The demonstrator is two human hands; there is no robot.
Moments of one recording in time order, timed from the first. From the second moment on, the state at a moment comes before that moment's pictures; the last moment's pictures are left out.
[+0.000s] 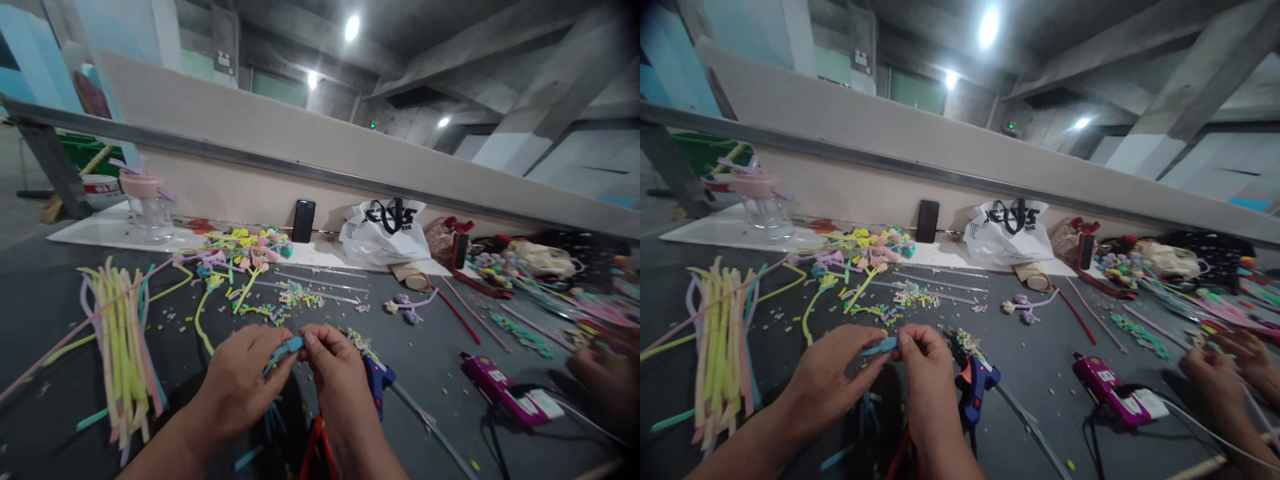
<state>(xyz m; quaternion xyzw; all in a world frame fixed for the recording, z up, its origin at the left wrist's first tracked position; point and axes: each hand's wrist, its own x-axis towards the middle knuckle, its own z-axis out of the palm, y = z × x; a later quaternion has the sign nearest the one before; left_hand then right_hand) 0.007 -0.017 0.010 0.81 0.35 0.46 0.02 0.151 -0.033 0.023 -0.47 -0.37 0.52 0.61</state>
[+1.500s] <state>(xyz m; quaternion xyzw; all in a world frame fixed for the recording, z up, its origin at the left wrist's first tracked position) 0.018 -0.020 0.026 0.33 0.28 0.30 0.85 0.149 -0.037 0.026 -0.53 -0.42 0.38 0.63</state>
